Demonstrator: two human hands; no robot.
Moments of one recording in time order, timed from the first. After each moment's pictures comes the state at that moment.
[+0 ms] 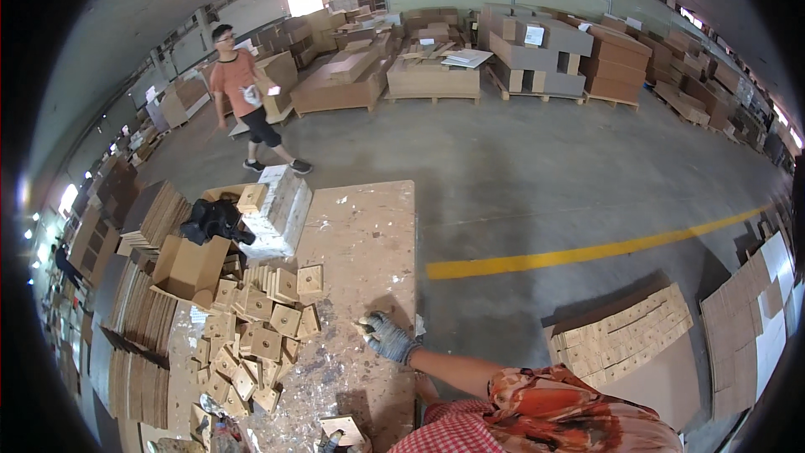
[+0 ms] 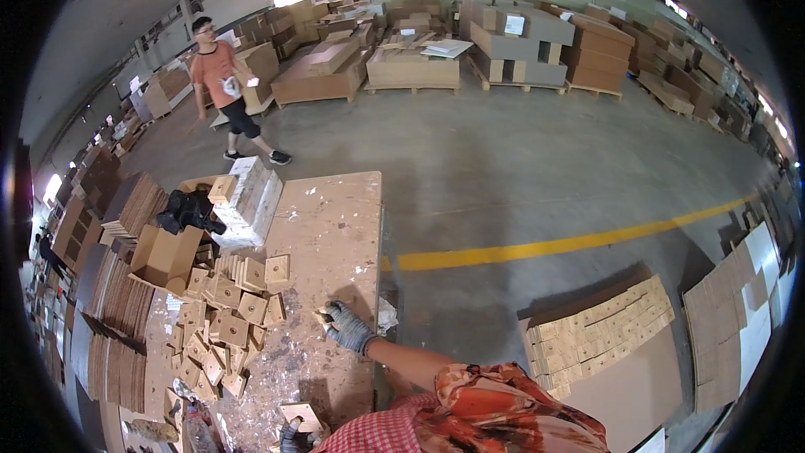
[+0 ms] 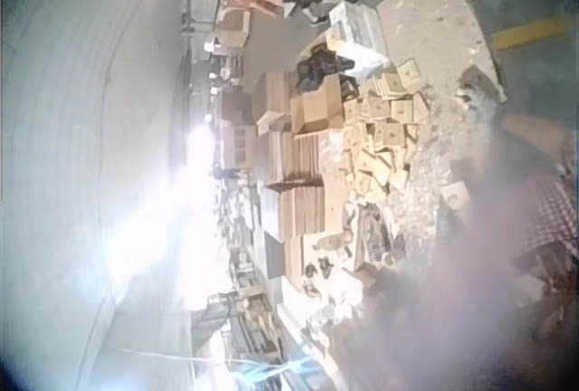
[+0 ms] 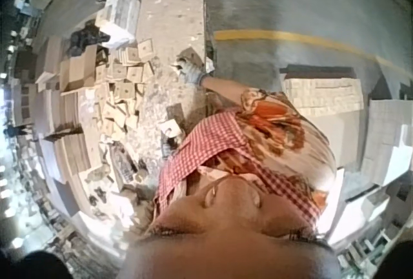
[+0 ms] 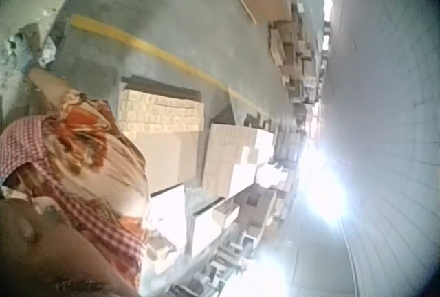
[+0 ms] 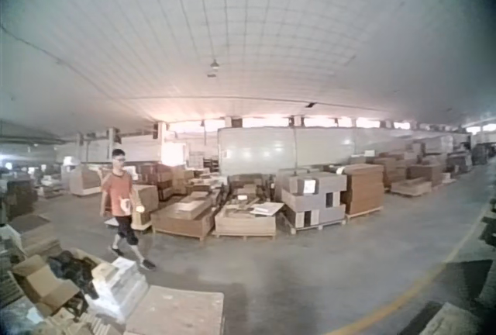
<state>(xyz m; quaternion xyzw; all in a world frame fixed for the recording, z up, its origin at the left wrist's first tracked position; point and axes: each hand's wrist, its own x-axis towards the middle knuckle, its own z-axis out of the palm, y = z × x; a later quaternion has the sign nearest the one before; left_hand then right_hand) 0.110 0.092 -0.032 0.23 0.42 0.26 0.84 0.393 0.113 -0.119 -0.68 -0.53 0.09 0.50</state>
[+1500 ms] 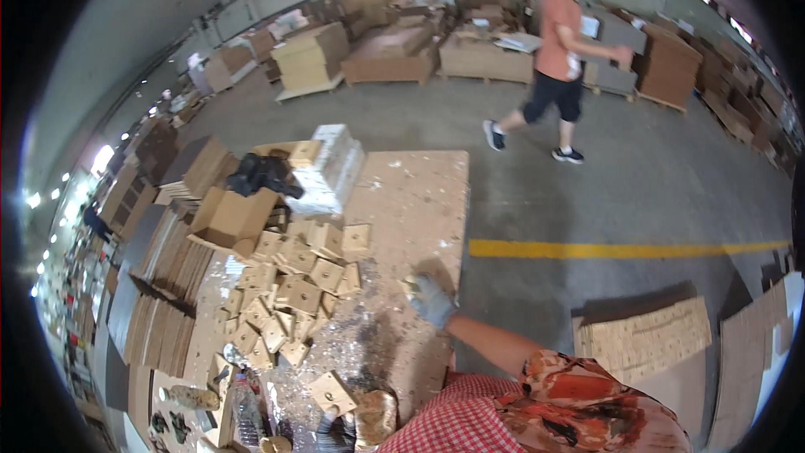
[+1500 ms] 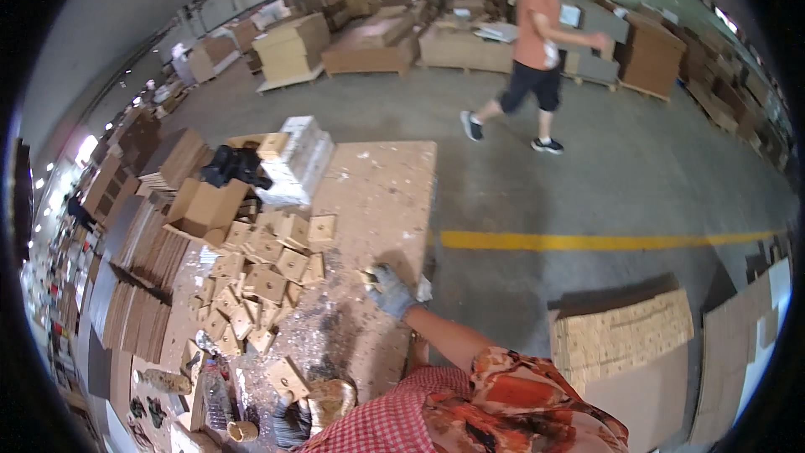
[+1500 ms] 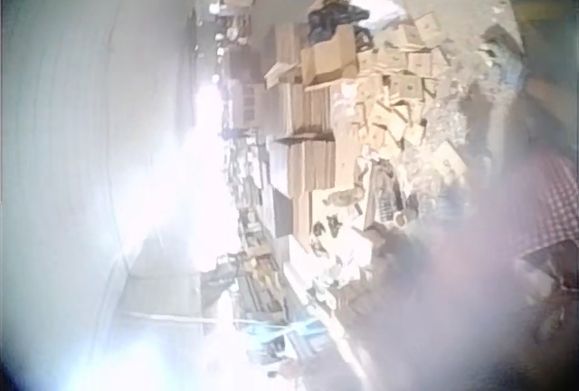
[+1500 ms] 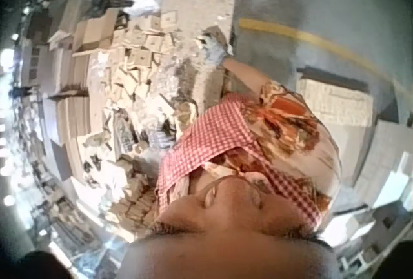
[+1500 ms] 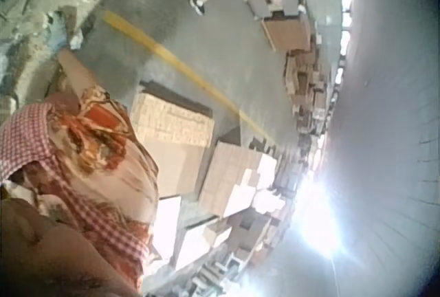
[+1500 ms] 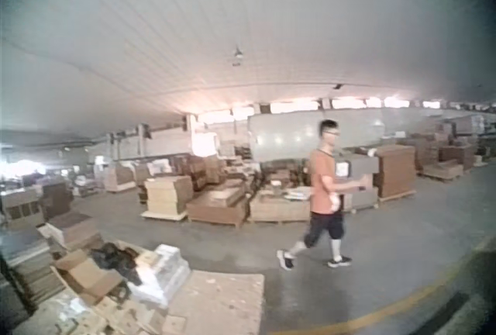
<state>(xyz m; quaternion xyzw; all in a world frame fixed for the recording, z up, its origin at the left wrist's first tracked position) 0.011 0.099 -0.025 0.16 0.39 0.29 0.86 0.389 0.115 -0.147 -0.72 -0.50 0.08 0.47</state>
